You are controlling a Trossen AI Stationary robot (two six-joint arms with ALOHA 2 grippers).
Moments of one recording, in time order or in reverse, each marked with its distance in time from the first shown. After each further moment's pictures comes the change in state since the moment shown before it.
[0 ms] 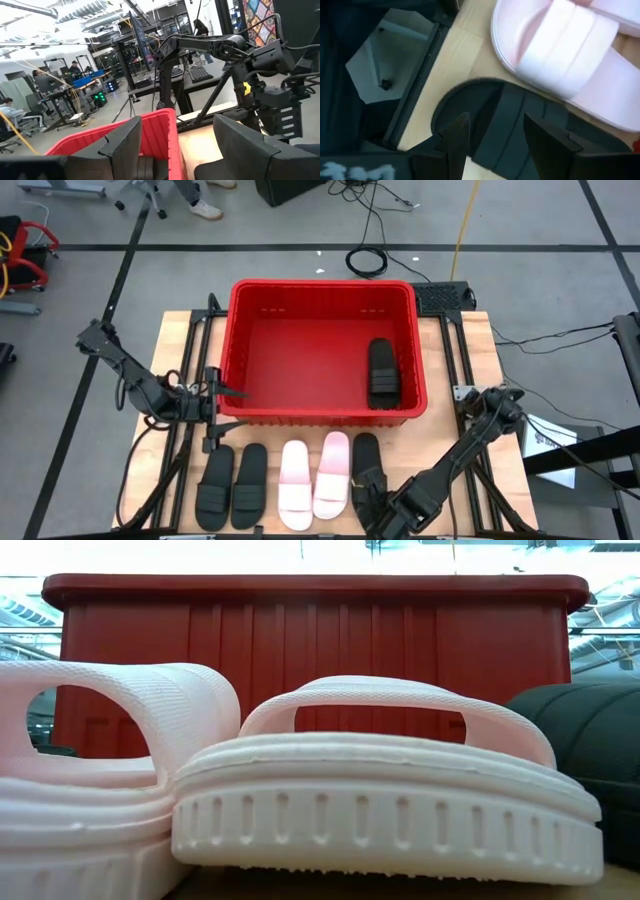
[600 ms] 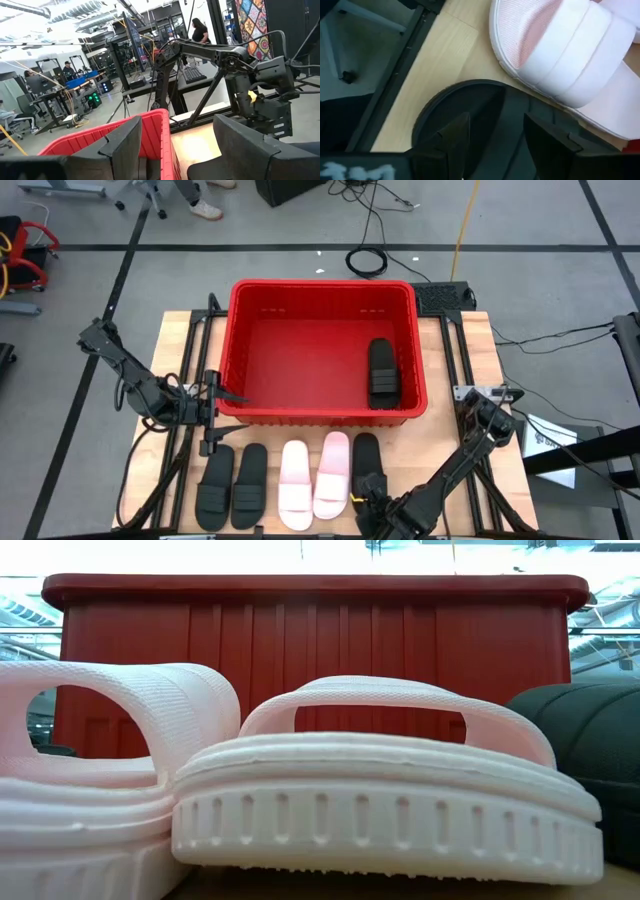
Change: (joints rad) left arm -0.030 0.000 0.000 -0.007 -0.001 -0.008; right arm 0.048 0.098 0.008 -0.005 0.128 -0.009
